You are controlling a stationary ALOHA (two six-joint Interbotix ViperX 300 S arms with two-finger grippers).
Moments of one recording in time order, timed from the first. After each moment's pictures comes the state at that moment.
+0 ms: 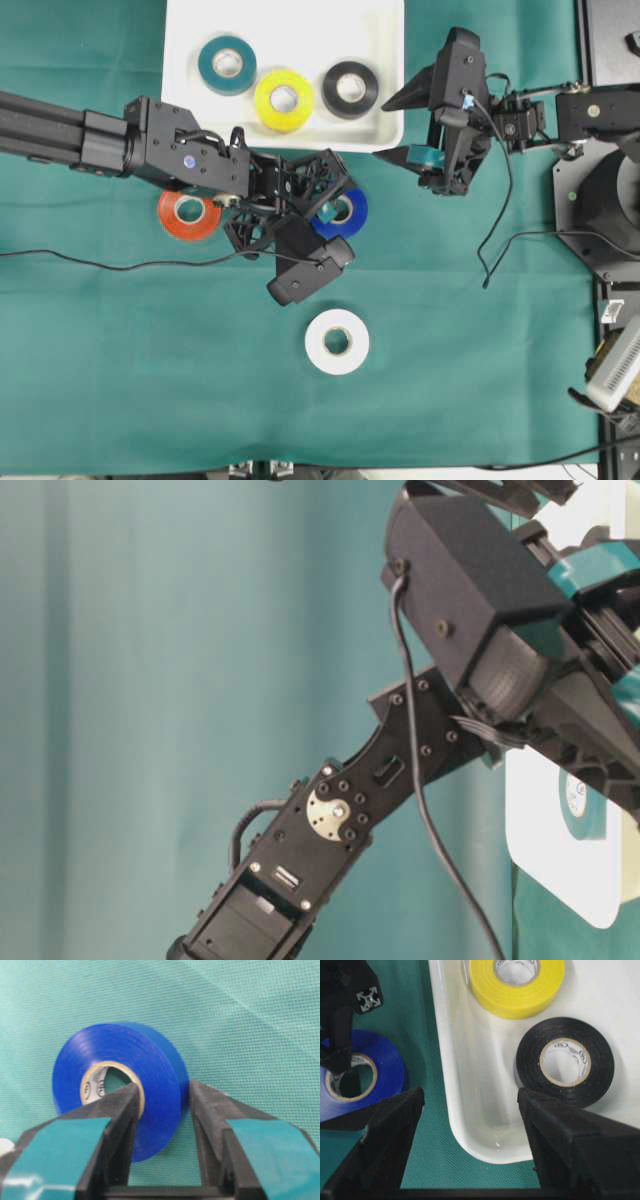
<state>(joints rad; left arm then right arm) -0.03 0.47 0.12 -0.03 0.40 1.03 -0.24 -0.31 1.07 -0.63 -0.09 0.76</state>
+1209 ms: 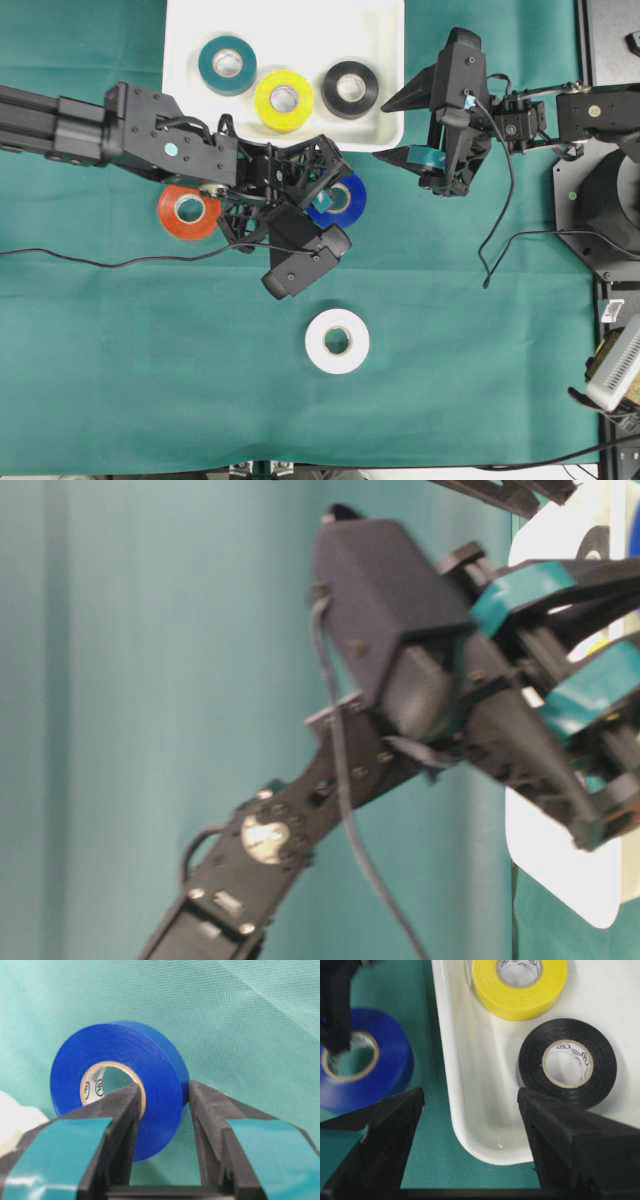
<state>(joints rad) -0.02 0.37 0.15 -0.03 0.43 1.00 -0.24 -0.31 1.07 -0.63 -0.10 0.76</state>
